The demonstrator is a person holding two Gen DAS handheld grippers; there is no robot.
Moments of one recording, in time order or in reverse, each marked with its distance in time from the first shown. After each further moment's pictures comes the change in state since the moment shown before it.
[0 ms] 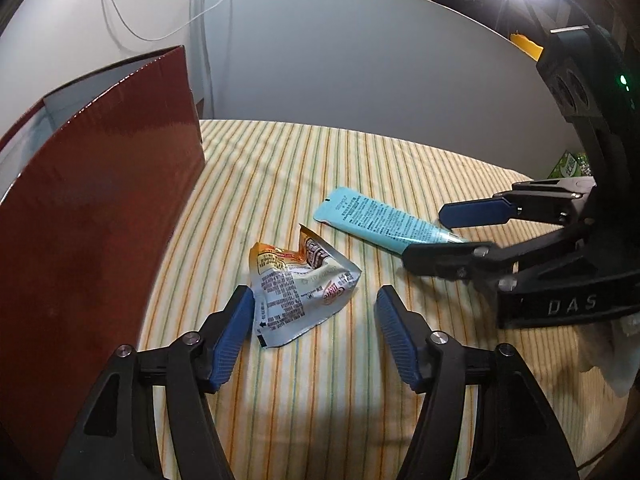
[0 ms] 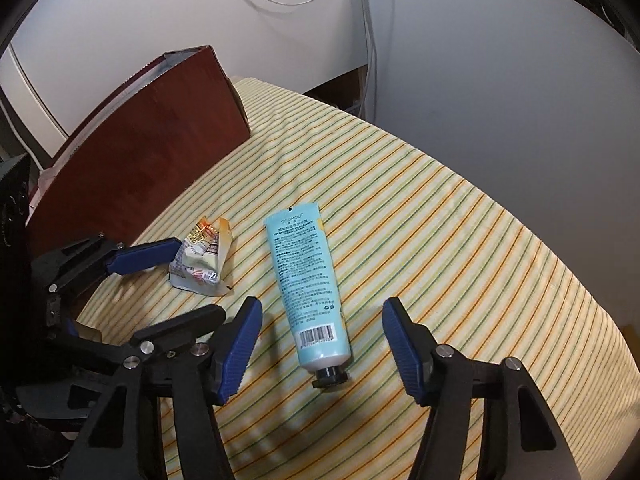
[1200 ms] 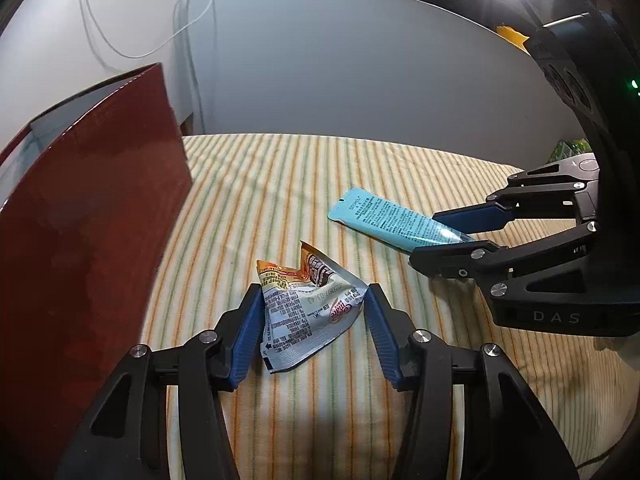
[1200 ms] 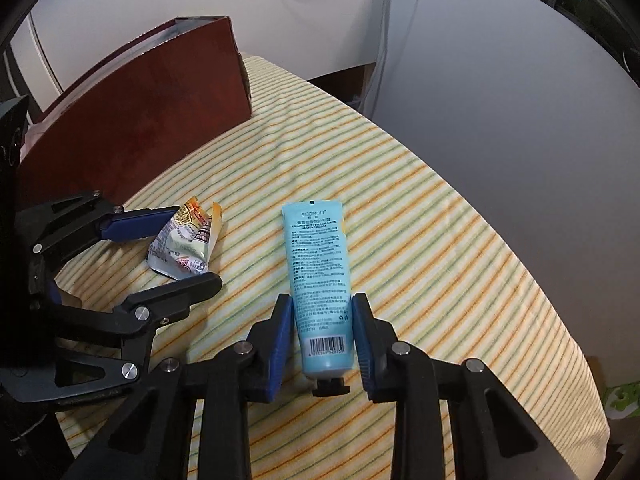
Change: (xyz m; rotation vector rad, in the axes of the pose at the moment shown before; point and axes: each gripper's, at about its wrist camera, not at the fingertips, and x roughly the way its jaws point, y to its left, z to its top) left arm 0.003 -0.012 0.007 0.066 -0.026 -0.009; right arm 0.003 0.015 -0.007 -0.132 0.039 -0.113
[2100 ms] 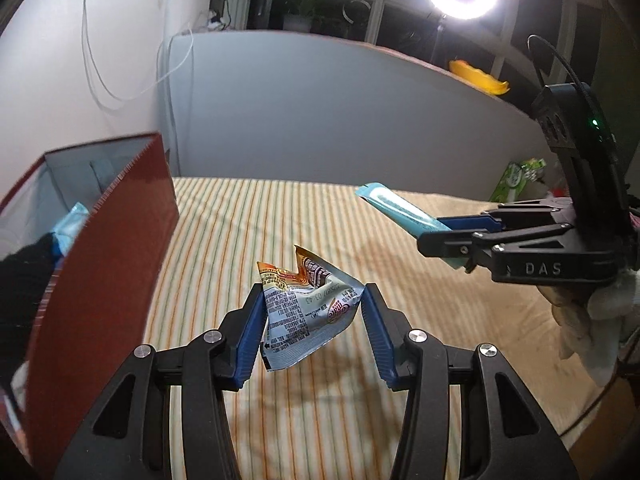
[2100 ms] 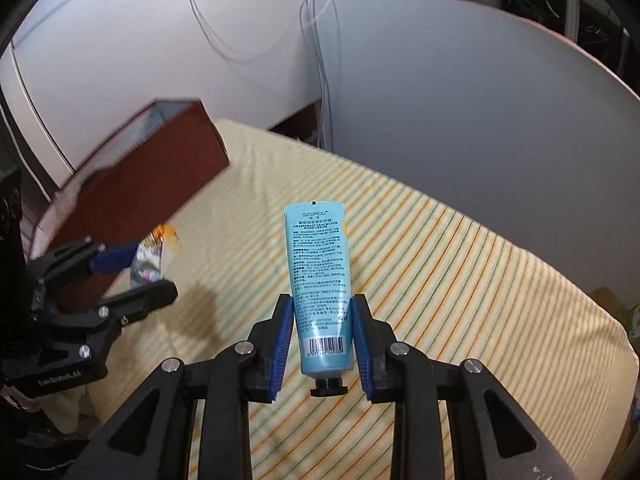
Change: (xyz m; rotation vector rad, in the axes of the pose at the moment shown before) left arm -0.088 -0.012 -0.010 0.014 -0.130 -0.133; right arm -0.092 -0.022 -0.058 0.240 -0.186 0.014
